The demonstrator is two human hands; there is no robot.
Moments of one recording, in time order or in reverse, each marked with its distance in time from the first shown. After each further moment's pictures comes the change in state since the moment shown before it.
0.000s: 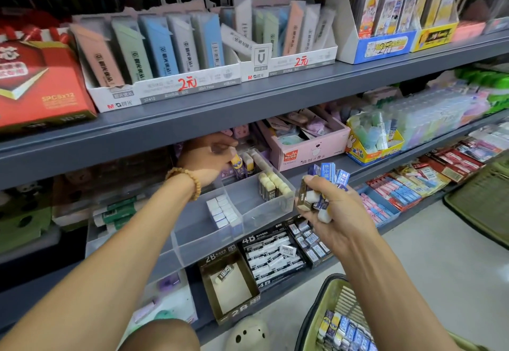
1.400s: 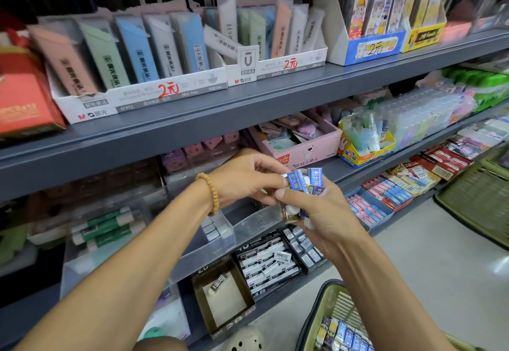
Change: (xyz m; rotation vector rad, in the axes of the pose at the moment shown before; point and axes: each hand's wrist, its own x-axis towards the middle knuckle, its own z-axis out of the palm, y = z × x) left_hand -0.022 0.050 0.042 -0.202 -0.697 -0.139; right_hand 0.009 0.001 0.005 -0.286 -0.195 -0.070
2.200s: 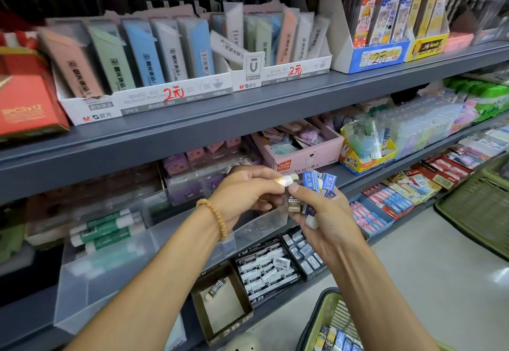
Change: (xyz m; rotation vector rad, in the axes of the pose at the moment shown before) left_hand -0.003 -0.020 0.013 -0.245 0.237 -0.012; right_hand 0.009 0.005 -0.004 0.188 0.110 -0.033
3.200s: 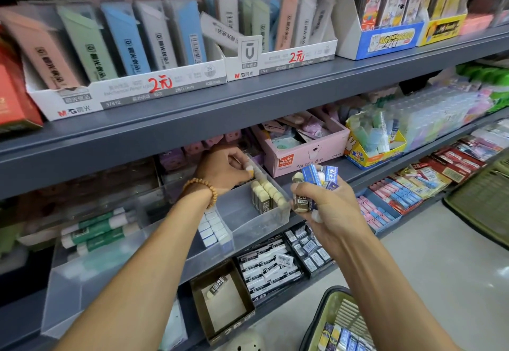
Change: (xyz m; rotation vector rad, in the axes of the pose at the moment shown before) left_hand 0.062 -0.025 -0.052 0.607 0.347 0.184; right_hand 0.019 -0.002 -0.004 -0.087 0.039 0.010
